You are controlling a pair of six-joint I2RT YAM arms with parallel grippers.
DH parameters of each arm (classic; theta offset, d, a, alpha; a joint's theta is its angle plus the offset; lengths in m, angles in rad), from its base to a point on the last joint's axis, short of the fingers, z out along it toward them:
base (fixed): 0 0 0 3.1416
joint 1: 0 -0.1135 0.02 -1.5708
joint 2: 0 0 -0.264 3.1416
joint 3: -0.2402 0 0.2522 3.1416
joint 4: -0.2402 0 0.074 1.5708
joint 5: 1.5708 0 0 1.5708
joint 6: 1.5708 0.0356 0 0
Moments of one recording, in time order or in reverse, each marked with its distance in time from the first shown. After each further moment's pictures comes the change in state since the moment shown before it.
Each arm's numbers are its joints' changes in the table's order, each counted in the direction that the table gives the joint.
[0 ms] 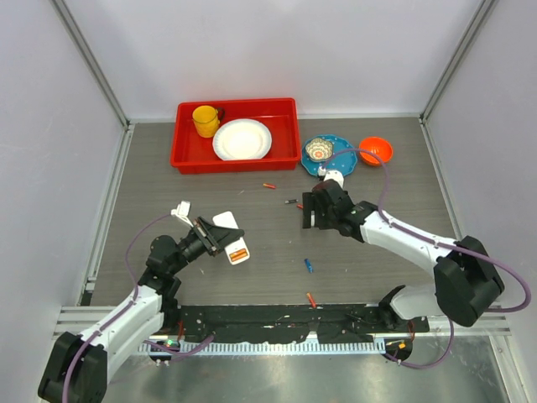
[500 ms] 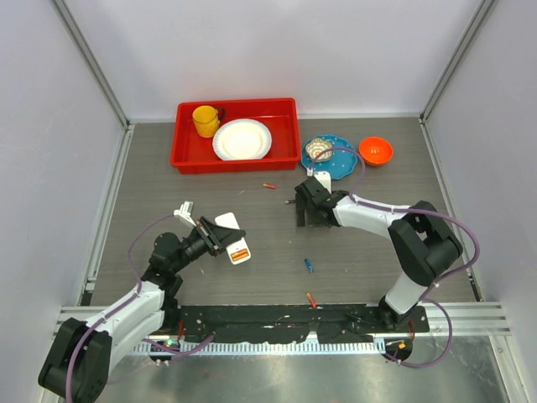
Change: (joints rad) left arm 0.000 -0.113 0.001 0.049 0.002 0.000; right arm -0.002 -0.293 -0.131 -0.027 0.116 0.023
